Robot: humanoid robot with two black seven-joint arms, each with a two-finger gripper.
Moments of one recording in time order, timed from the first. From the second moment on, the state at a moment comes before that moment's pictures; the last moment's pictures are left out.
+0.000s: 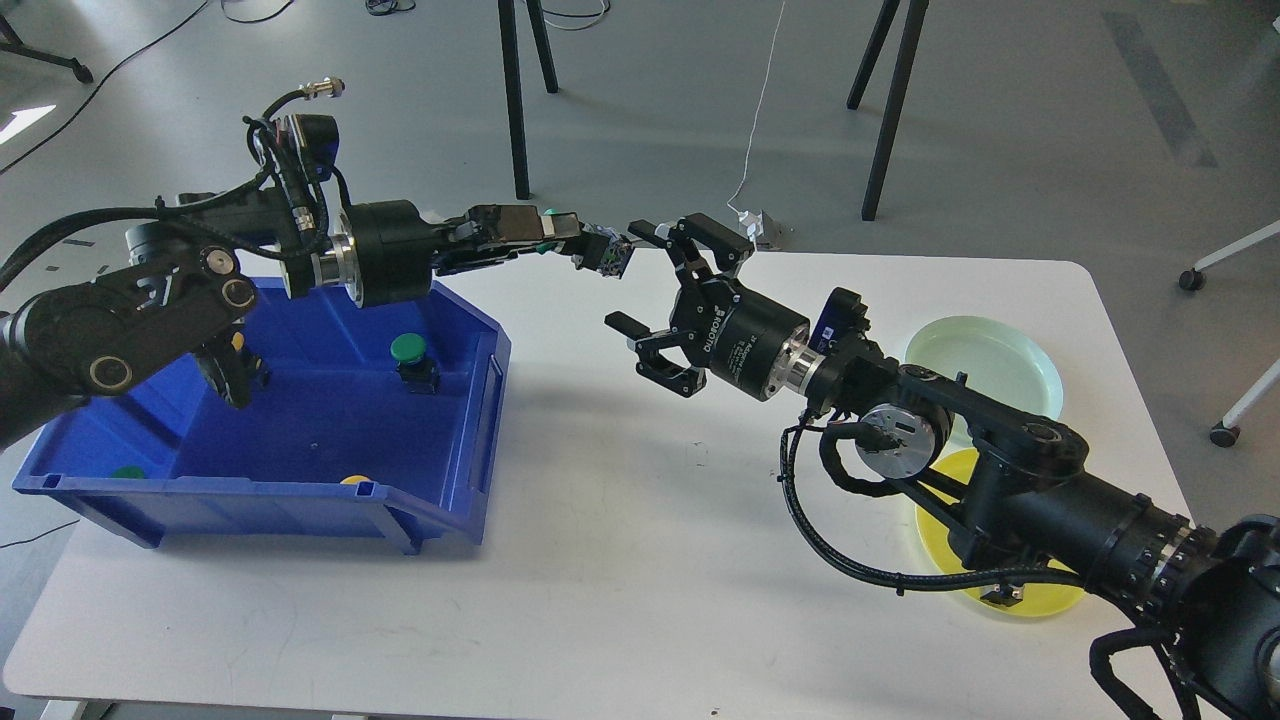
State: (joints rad) left arm -1.01 0.54 -0.34 -0.98 1.12 -0.49 -0.49; right arm 0.77 -0.11 0.48 0.97 -0.21 0.35 0.19
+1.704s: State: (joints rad) left arm -0.99 0.54 -0.35 -0.95 1.08 -0.49 -0.49; right arm 0.82 -0.02 0.54 0.84 -0.21 0.35 0.19
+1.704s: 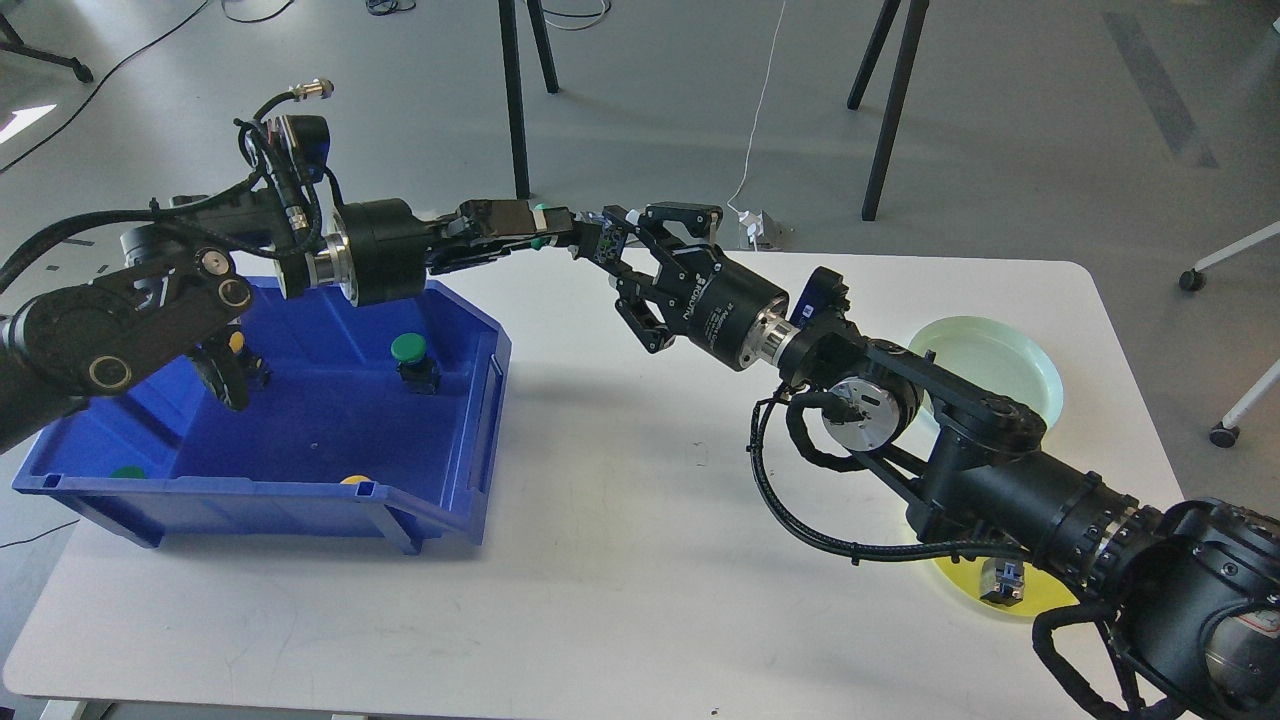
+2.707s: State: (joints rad) left arm -0.98 0.52 -0.35 -0.91 1.02 -0.49 -0.49; right arm 0.40 -0.59 0.88 1.07 -0.22 0.03 0.20
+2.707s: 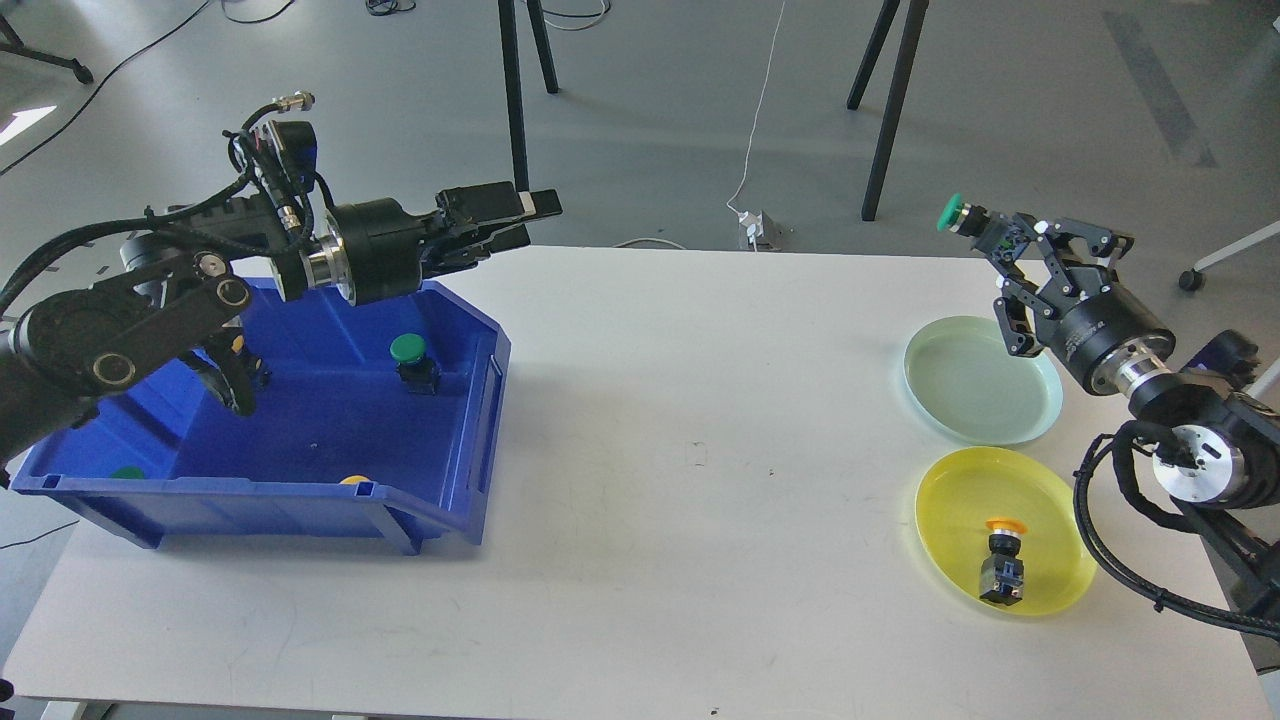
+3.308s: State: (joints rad) left arm -0.98 0.52 -0.35 -0.91 1.02 -0.49 -0.49; right arm 0.40 -0.51 0.70 0.96 -0.47 -0.49 0.22
